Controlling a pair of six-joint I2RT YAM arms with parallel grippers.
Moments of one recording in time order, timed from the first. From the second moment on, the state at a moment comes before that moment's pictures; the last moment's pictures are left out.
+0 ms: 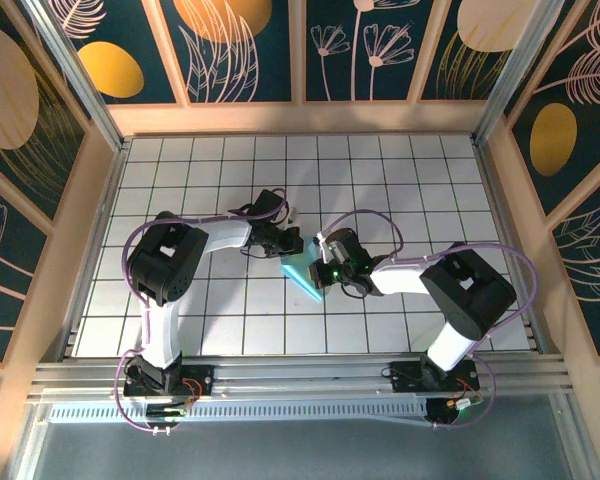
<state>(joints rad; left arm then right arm) -0.56 2.01 1.17 -0.22 0.48 -0.61 0.75 1.65 0.65 0.19 -0.18 0.39</state>
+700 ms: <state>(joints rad) -0.57 1.98 1.20 -0.26 0.39 -0.60 0.75 1.68 0.66 0.19 -0.18 0.39</state>
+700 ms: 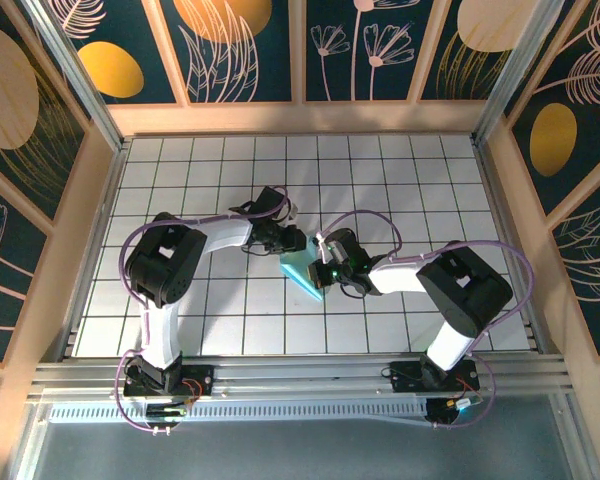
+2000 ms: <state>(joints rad) -0.66 1.69 0.66 0.28 0.51 -0.93 0.75 1.69 0.66 0.20 -0.21 0.39</state>
